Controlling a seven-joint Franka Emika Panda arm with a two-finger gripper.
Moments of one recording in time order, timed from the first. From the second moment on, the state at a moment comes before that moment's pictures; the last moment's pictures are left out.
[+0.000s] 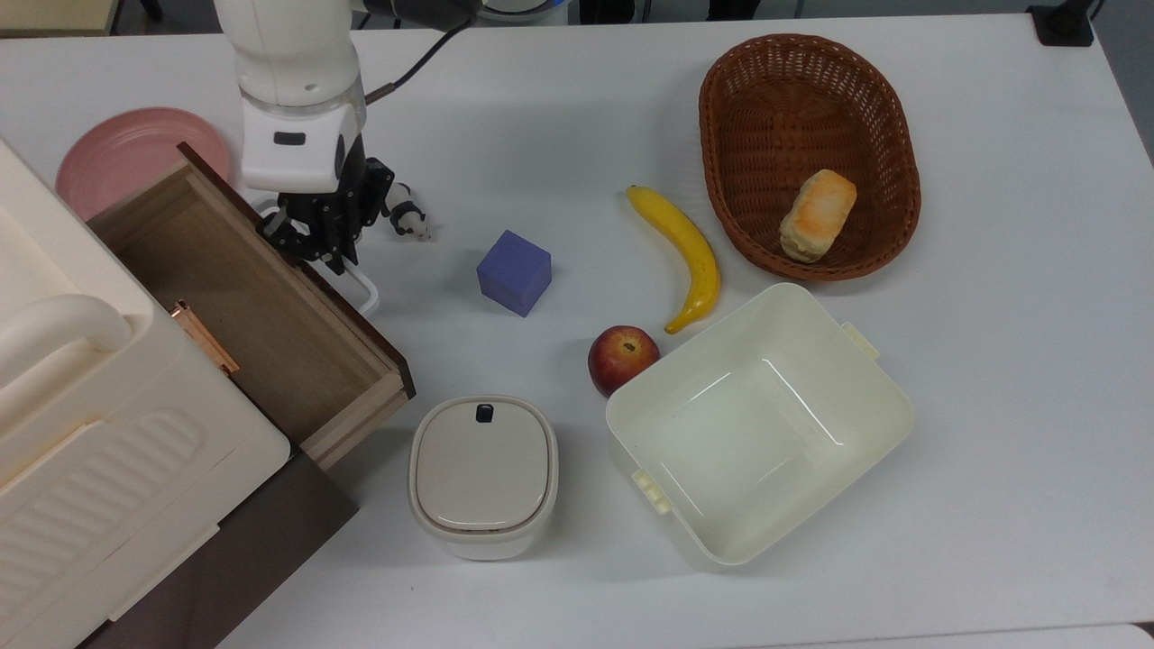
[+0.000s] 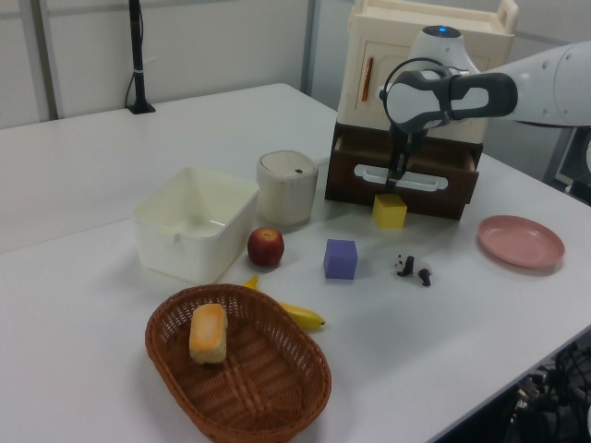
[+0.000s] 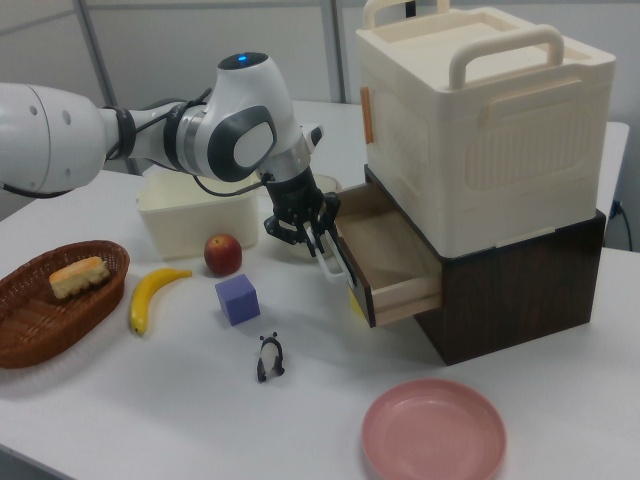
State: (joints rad) arm -0.18 0.27 0.01 -1.71 -0.08 2.19 -0.95
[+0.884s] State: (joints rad) arm -0.16 0.27 0.04 -1.72 -0.09 2.19 -0.87
